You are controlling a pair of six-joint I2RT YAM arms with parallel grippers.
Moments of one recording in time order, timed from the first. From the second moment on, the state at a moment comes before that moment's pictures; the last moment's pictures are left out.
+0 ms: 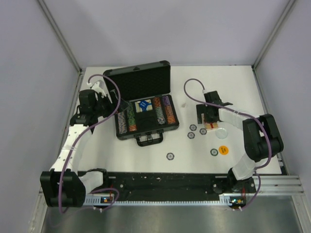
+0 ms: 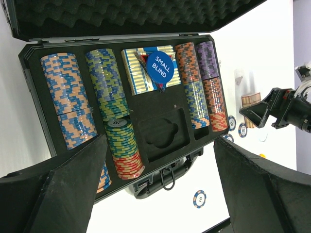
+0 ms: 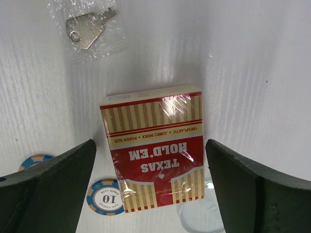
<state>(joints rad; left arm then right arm) -0.01 1.12 0.89 -0.33 0.43 -0.47 0.29 1.65 0.94 -0.35 0.21 0.16</state>
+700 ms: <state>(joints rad) -0.02 1.13 0.89 -0.31 0.51 -0.50 0.30 1.50 0.91 -0.37 0.06 0.19</state>
